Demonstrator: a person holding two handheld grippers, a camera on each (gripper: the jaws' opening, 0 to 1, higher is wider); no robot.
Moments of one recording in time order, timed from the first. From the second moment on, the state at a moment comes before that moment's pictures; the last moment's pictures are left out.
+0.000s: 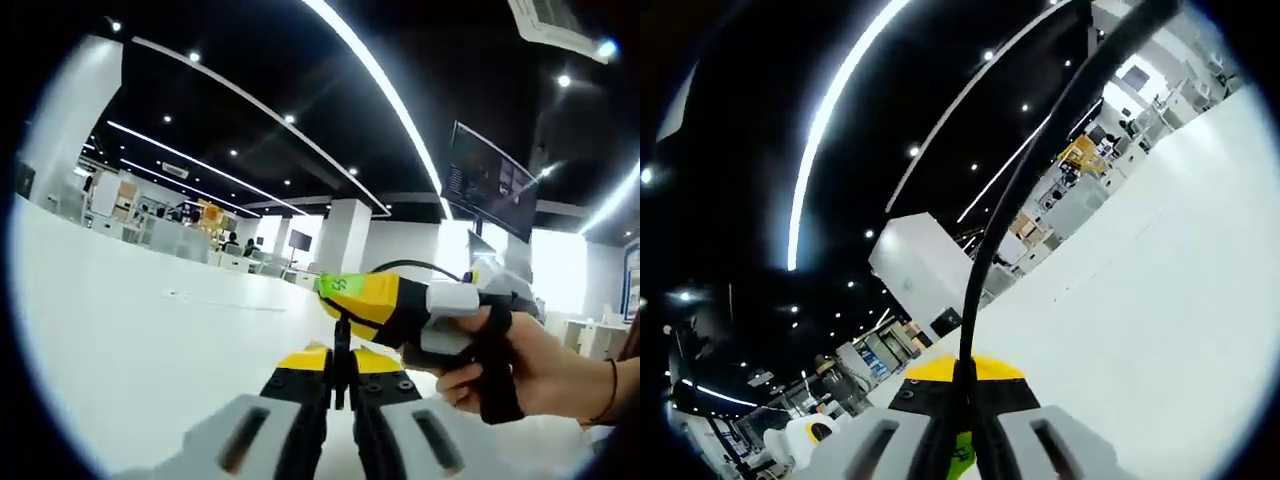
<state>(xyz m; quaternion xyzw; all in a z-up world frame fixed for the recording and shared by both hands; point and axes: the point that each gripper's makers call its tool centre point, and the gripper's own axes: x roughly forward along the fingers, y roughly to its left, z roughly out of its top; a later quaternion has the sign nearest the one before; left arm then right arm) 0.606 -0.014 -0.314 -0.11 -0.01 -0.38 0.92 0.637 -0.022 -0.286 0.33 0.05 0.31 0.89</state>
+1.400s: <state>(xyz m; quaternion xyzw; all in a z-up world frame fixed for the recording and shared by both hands) 0.707 -0.065 -0.344 0.07 -0.01 -0.41 0.91 0.732 -0.113 -0.283 0.13 0.02 0.14 0.98</state>
